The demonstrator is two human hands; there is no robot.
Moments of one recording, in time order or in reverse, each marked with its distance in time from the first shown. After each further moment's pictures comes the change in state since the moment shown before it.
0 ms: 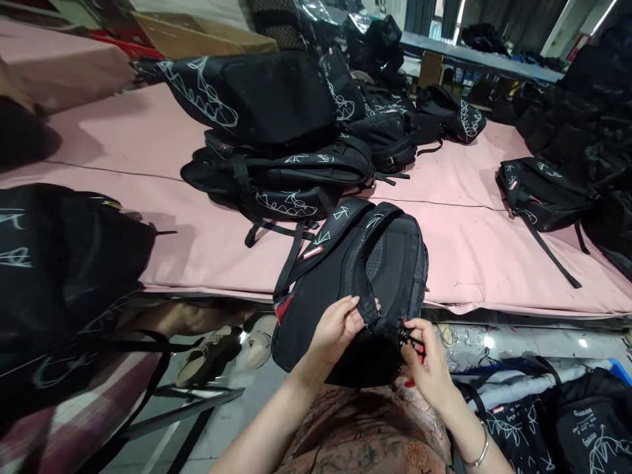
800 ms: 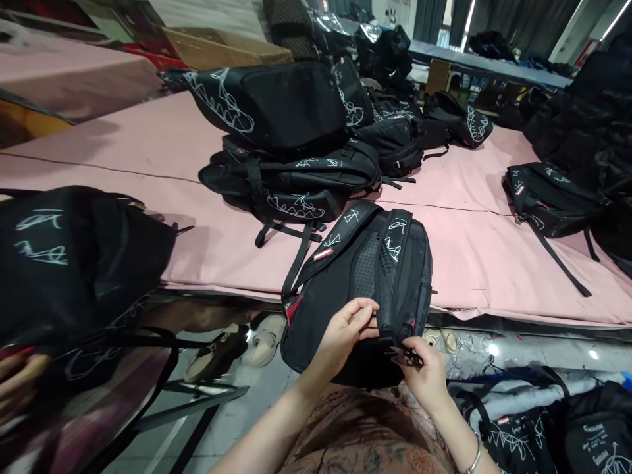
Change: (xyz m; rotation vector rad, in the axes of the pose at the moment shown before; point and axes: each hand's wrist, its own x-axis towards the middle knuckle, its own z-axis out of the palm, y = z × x) left_hand -0.023 0.005 0.009 0.382 -0.079 0.098; right_hand -0.010 0.024 0.025 -0.052 0.042 0.046
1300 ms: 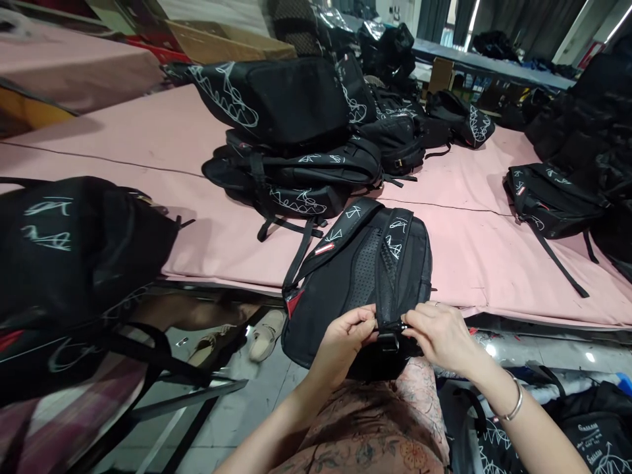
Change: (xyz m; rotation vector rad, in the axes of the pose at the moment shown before) left_hand -0.020 -0.005 0.009 -0.049 0.056 0.002; right_hand 0.070 -0.067 -0.081 -0.486 -0.432 -0.520
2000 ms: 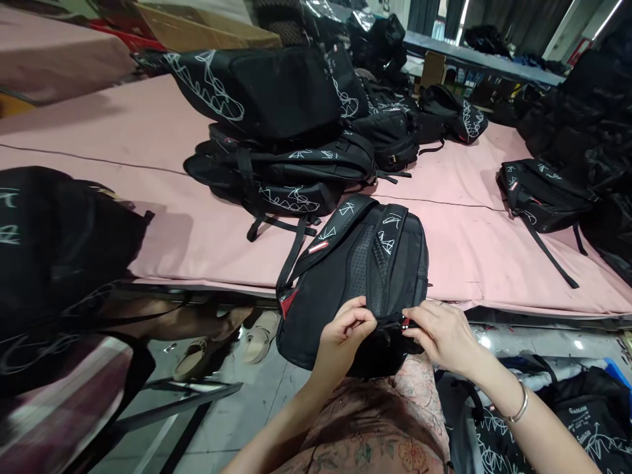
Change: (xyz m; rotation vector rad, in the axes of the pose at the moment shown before) left_hand -0.002 -0.005 -0.007 0.497 0.077 0.430; right_hand -0.007 -0.010 -0.002 -0.024 0.080 0.016
